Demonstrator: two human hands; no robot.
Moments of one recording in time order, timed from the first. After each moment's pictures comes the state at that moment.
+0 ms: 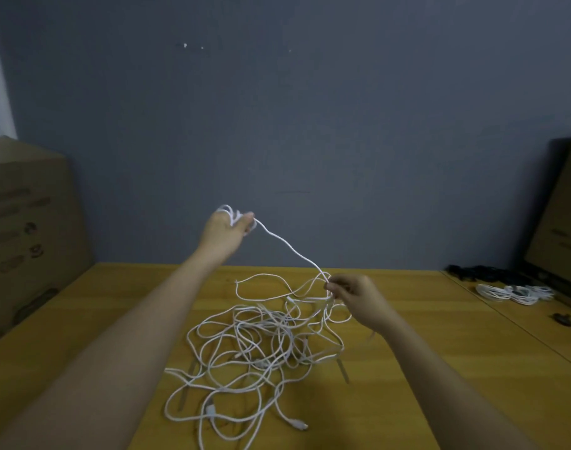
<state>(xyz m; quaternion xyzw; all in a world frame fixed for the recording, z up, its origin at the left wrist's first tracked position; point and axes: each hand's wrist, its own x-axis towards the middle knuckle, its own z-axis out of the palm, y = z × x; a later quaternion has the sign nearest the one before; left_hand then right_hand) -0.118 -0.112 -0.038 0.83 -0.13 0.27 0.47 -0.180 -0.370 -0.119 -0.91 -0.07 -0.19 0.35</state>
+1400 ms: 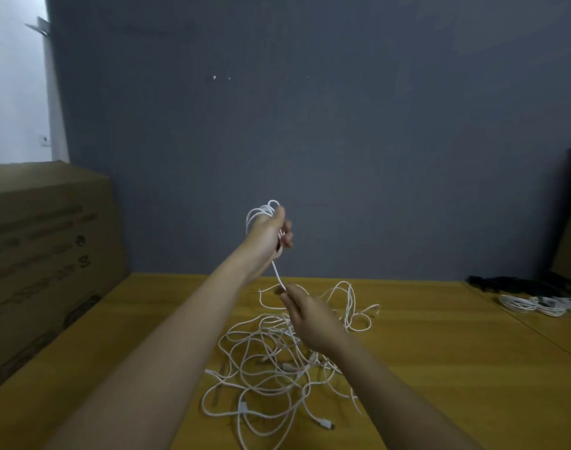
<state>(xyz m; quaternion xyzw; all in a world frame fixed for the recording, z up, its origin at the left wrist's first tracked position) -0.185 -0.132 -0.004 0.60 -0.18 0.06 0.78 -0.202 -0.248 -0.126 -0.91 -0.20 -0.21 0.29</state>
